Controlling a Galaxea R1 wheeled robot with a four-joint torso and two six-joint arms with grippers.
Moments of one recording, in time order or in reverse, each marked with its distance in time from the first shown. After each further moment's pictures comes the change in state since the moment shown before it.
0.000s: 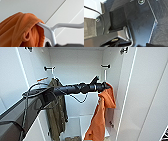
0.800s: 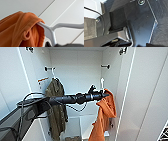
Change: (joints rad) left arm 0.145 -0.112 0.193 0.048 -0.134 0.014; right arm 0.003 0.000 0.000 0.001 0.004 0.000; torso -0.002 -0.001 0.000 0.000
